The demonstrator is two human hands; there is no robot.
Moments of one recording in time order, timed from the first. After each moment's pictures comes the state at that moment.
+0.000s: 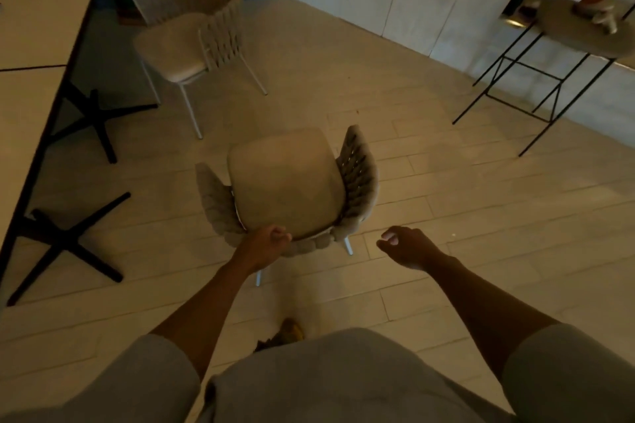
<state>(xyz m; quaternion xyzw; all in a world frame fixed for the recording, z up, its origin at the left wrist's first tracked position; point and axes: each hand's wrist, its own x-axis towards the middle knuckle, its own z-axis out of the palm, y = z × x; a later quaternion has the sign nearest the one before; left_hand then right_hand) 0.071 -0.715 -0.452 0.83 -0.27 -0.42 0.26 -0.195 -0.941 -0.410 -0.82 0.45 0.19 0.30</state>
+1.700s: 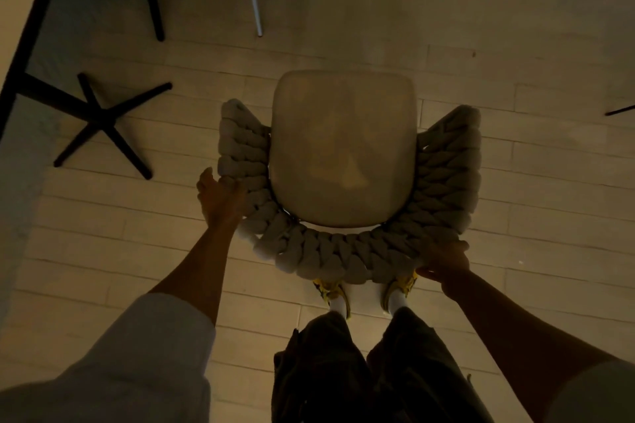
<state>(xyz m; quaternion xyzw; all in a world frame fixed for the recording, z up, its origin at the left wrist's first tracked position) 0.226 -0.738 -0.597 0.90 0.19 -0.17 0.34 -0.064 -1.057 -0.611 -0.50 0.68 0.13 0.52</state>
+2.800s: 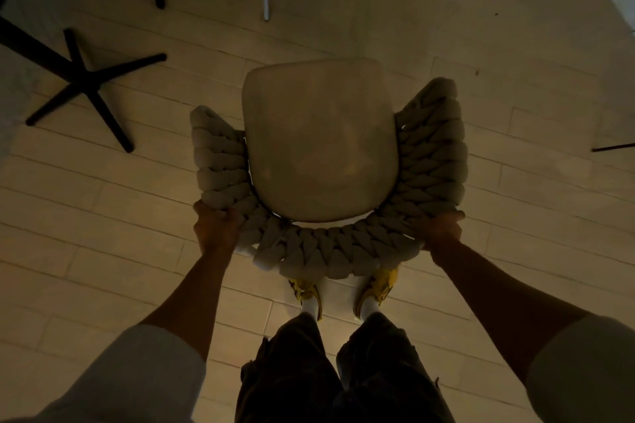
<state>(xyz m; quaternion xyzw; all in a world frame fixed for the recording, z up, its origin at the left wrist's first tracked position) 0.146 -0.740 -0.618 0.86 0.29 -0.19 0.36 0.013 -1.108 -0.602 -0.60 0.67 0.14 0.41</state>
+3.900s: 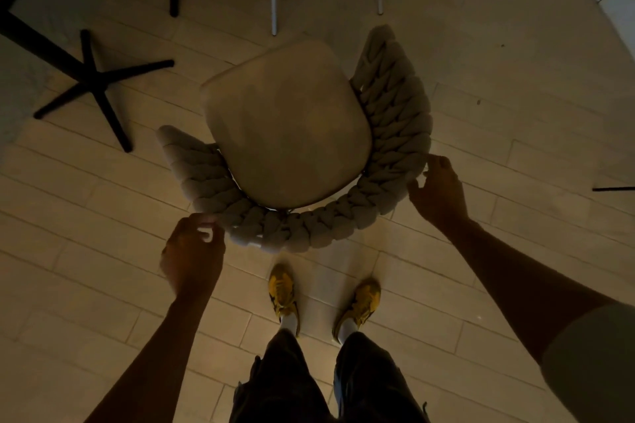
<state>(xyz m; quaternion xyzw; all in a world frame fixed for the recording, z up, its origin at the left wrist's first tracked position) 0.113 -0.787 -0.562 0.96 0.14 -0.04 0.23 0.102 -1.210 -0.567 -0.93 0.27 0.08 0.25</state>
